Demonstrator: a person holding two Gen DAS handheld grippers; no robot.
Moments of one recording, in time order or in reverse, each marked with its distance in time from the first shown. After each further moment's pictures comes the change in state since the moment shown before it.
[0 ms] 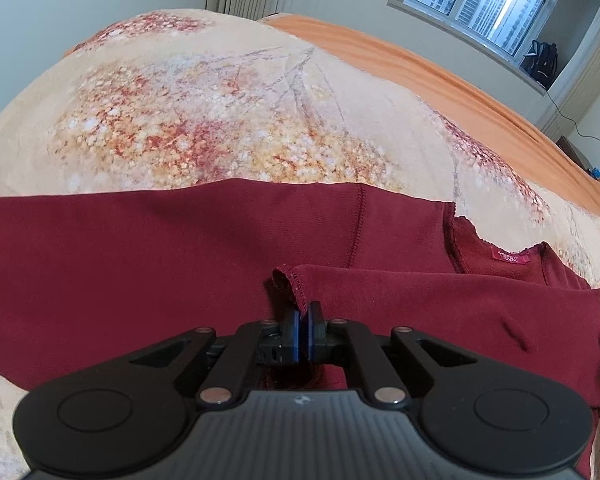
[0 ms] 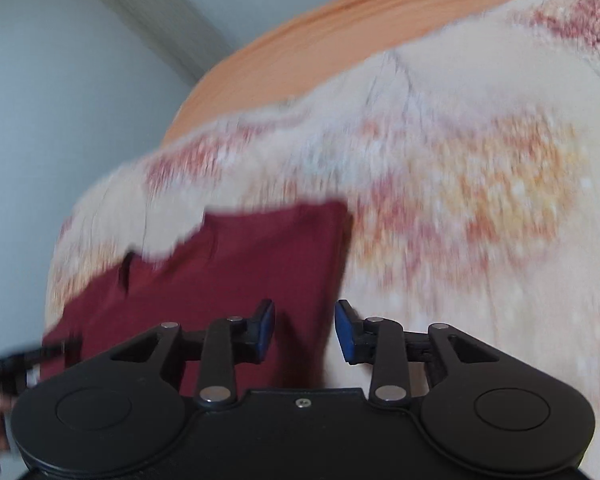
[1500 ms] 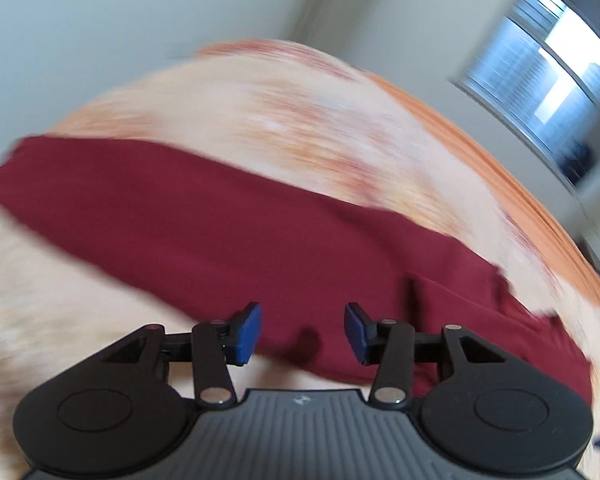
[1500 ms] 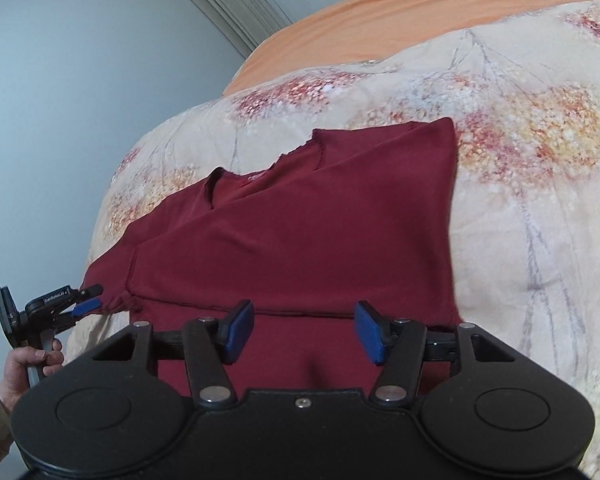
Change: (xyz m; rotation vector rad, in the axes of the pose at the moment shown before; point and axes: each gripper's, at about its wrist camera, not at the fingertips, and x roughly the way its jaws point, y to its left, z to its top) left arm -0.082 0.122 -0.049 -0.307 -0.167 0.047; right arm -0.038 0.078 -0.068 -0.084 0.035 0.080
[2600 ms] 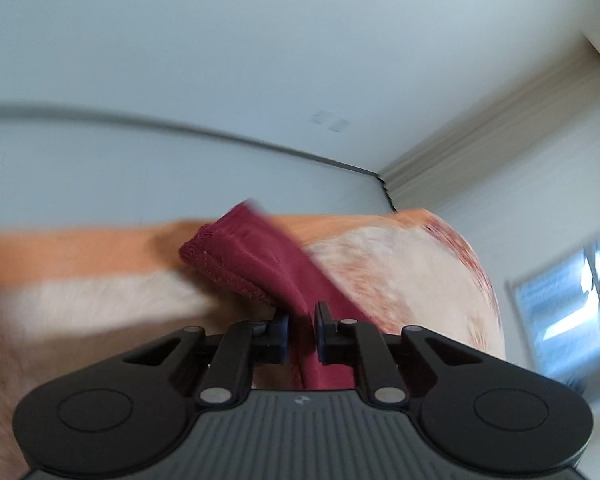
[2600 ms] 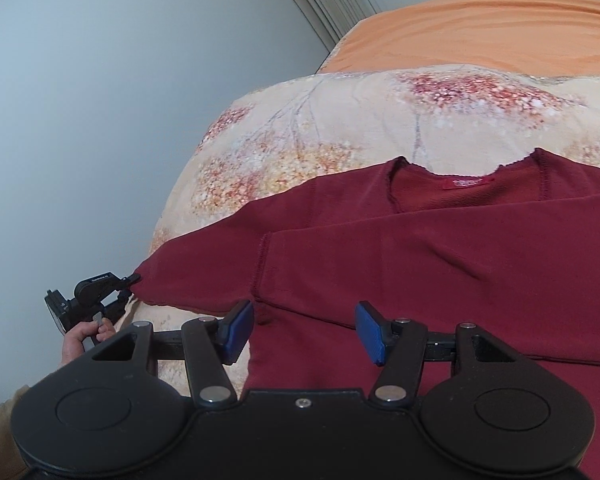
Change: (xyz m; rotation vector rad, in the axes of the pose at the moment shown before) left arm 0.010 0.194 0.055 -0.499 -0.265 -0.040; right arm 0.075 0.181 0.012 -0.150 0.053 0.100
